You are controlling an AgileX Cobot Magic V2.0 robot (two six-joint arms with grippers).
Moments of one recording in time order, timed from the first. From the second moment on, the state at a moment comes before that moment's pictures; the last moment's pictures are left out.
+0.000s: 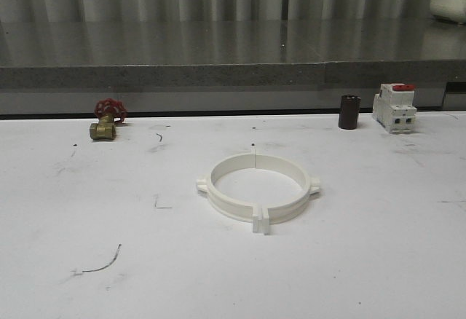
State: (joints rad) left arm -0.46 0.56 -0.54 0.03 0.55 0.02; right arm 0.41 0.65 -0.85 -0.02 1.05 0.07
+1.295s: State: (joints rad) left arm -0.01 -0.01 0.00 -0.01 0.01 0.02; right arm 0.41 0.65 -0.85 -0.02 1.05 0.07
